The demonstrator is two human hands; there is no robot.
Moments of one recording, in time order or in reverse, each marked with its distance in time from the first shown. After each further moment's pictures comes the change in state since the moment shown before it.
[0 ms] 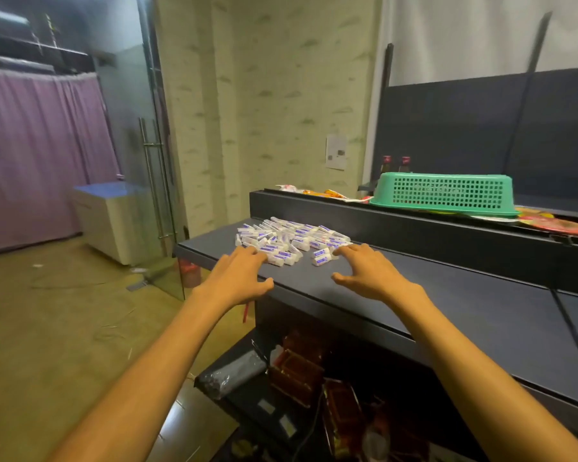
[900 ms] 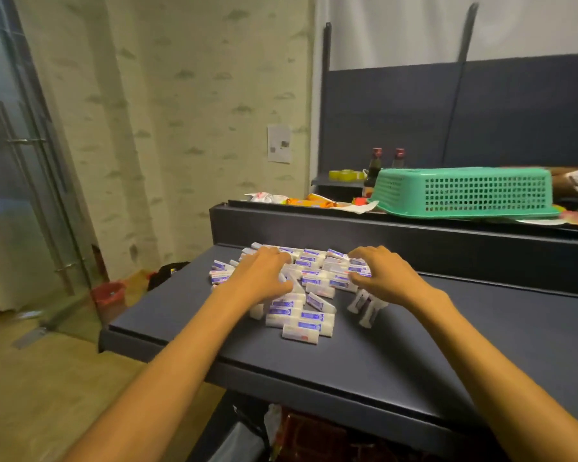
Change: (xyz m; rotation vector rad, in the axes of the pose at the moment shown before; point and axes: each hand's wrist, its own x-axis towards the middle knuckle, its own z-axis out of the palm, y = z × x) left_hand 0.271 -0.105 0.088 -0.192 -0.083 0.344; right_hand 0.206 0.026 0.074 -0.034 0.029 0.364
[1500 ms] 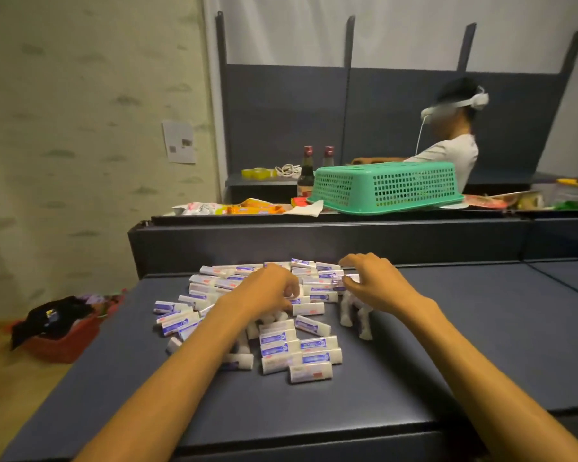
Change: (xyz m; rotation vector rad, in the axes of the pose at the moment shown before) left_hand 0.092 -0.010 0.042 -0.160 -0.196 0.452; right_hand 0.007 -0.009 0.017 -0.090 0.081 0.332
